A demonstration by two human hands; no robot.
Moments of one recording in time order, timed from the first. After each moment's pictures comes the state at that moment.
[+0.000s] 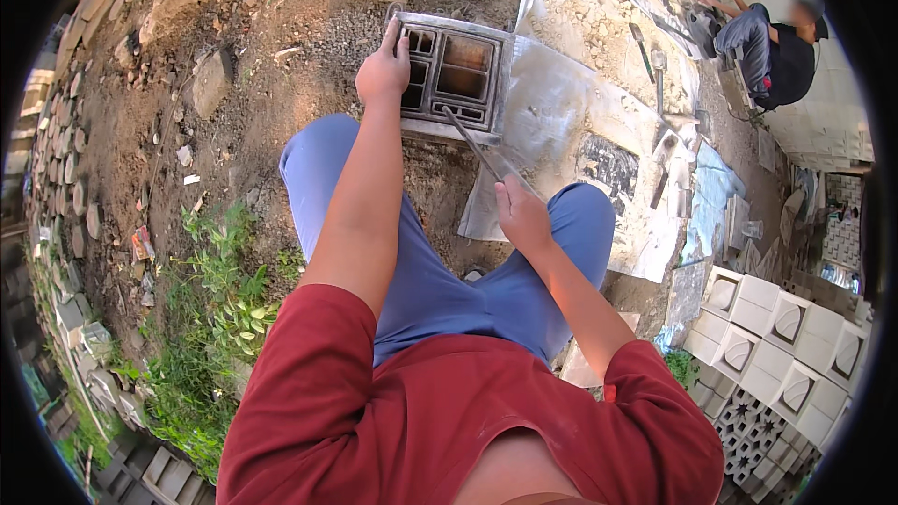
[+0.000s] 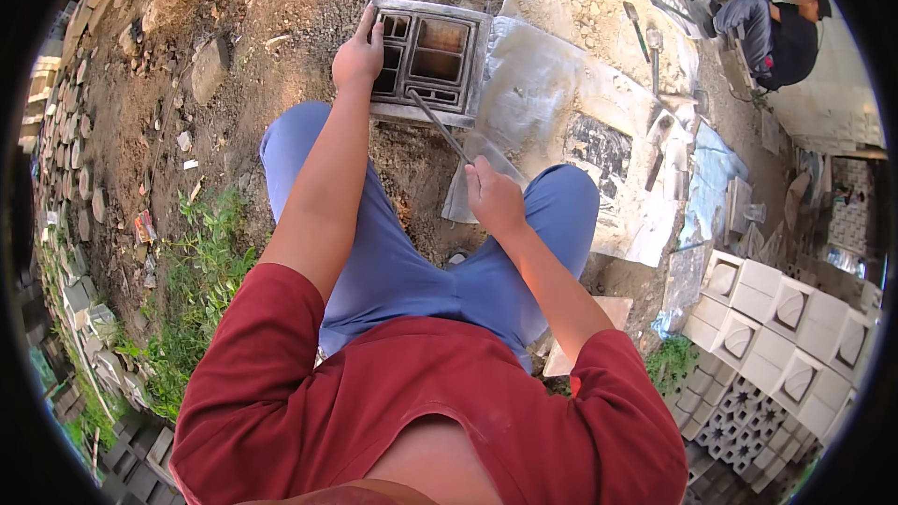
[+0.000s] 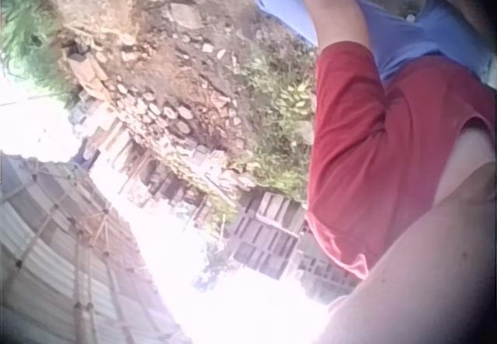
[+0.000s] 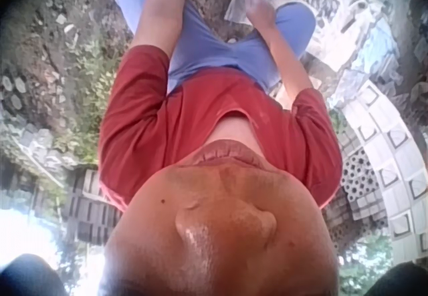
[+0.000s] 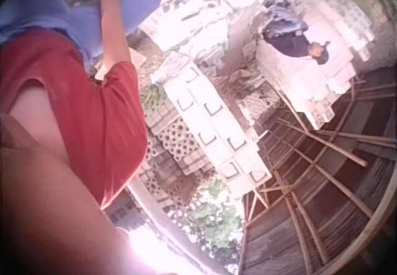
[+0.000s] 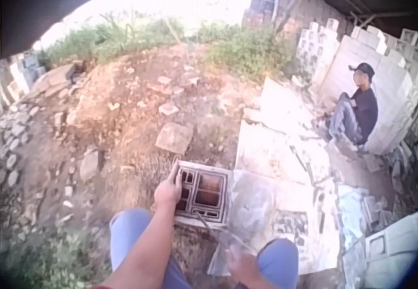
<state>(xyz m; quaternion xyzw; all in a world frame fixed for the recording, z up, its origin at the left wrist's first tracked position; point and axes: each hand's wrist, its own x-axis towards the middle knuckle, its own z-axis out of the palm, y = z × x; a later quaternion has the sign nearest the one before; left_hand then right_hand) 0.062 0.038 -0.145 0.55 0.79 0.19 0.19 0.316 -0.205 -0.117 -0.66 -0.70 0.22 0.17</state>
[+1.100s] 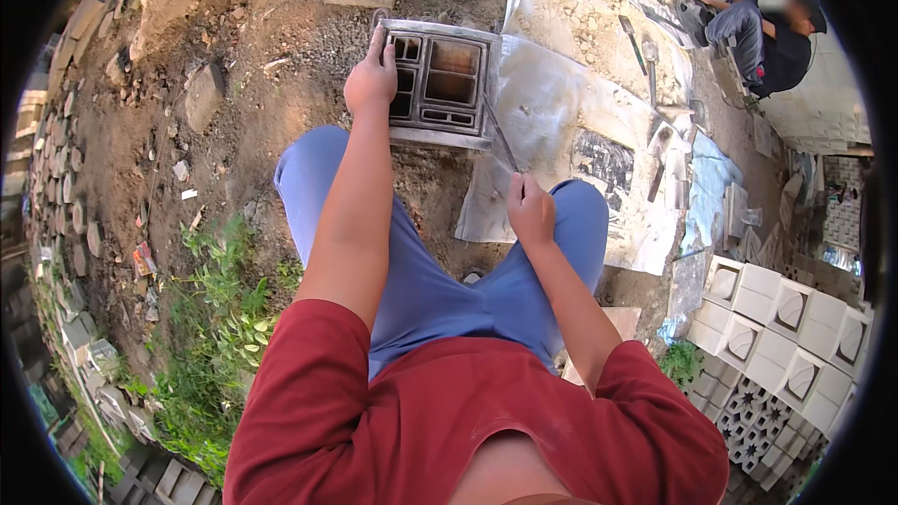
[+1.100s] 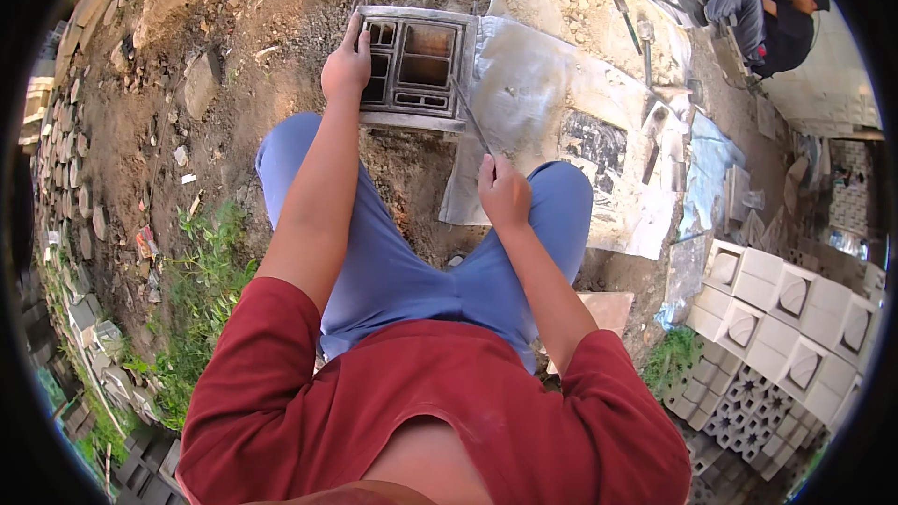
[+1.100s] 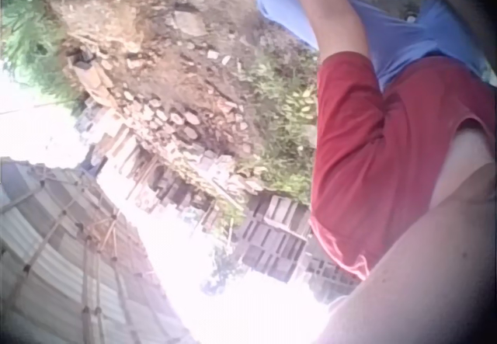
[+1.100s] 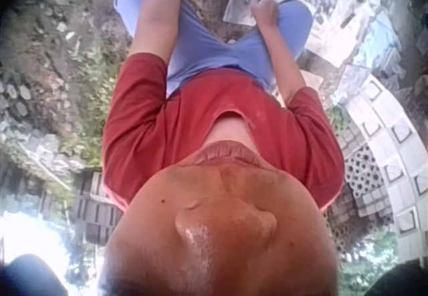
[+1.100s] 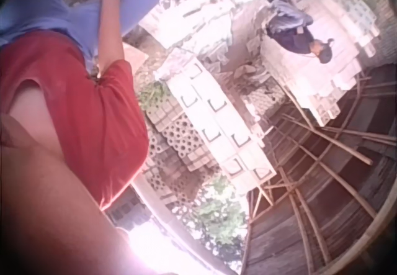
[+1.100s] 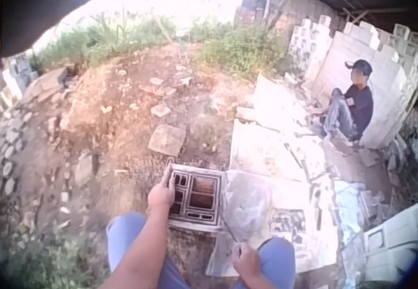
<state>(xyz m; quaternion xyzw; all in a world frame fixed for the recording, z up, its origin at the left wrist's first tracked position) 0.063 0.036 -0.141 0.56 0.79 0.19 0.19 0.331 -0.196 -0.130 -0.76 -0.60 0.14 0.21</state>
